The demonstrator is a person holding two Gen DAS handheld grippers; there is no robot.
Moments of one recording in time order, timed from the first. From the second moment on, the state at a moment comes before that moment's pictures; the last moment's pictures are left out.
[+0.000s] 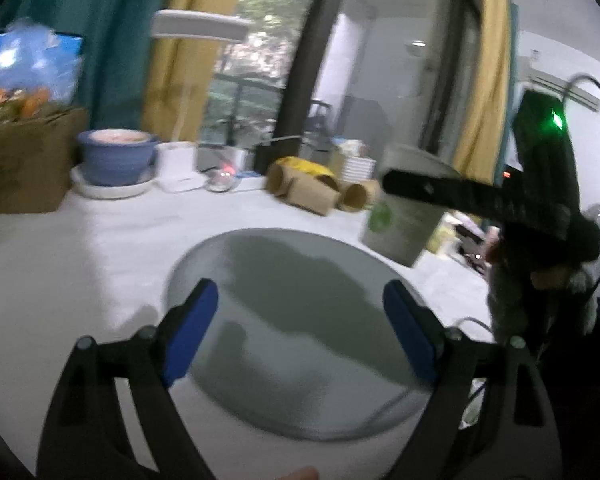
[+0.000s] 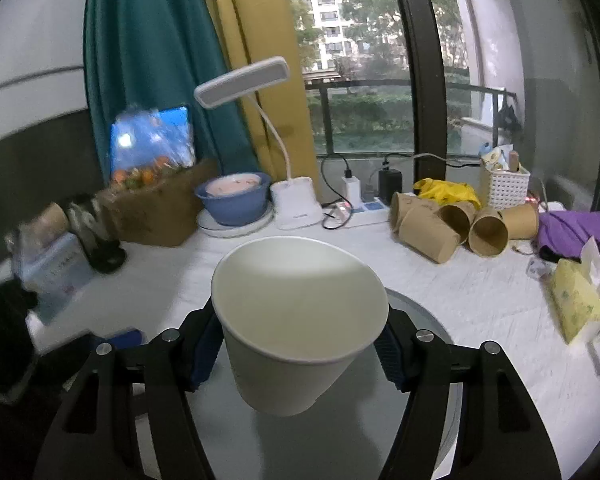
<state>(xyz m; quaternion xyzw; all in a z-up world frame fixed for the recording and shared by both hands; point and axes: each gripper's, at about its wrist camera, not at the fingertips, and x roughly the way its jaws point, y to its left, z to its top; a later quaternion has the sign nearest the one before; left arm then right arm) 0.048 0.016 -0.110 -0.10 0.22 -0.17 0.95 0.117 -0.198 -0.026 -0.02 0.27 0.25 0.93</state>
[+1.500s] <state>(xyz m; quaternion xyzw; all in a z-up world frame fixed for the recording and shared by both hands) 0.099 0.045 -0.128 -0.15 0.29 -0.08 0.94 0.180 -0.165 -0.098 -0.08 0.36 0.19 0.91</state>
